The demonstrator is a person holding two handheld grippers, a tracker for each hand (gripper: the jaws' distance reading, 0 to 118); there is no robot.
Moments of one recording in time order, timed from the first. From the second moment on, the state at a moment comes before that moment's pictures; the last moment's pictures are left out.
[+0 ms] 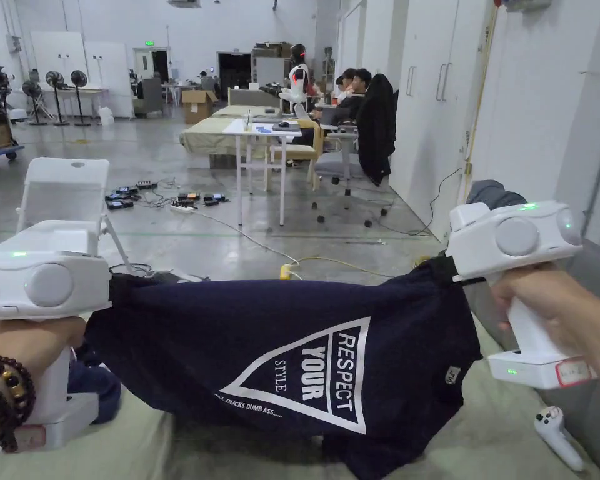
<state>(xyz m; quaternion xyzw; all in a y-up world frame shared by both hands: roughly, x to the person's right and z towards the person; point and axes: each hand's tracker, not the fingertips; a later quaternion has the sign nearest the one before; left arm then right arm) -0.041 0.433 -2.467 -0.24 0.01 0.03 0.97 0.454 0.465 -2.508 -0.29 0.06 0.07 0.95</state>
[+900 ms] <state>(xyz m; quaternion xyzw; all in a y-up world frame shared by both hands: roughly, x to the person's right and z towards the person) -0.091 0.137 -2.184 -0.52 -0.03 0.00 0.85 0.445 0.165 -2.203 -0.58 0.16 0.10 0.79</state>
